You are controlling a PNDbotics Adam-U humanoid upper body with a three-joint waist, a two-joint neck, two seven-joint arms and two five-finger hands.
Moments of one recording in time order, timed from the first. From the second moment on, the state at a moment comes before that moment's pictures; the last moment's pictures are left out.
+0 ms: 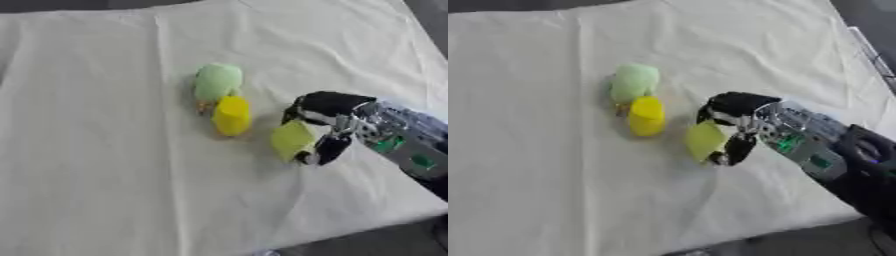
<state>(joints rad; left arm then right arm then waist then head) -0.32 0.38 0.10 -1.65 0.26 0.07 0.55 -0.23 -0.88 0.37 -1.99 0.69 0.31 0.52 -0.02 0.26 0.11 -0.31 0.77</state>
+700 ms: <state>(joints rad) -0.34 0.40 0.10 -1.65 0.26 0.08 0.53 -0.26 -0.87 0.29 -1.99 0.44 0.43 0.13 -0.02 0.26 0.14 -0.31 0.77</state>
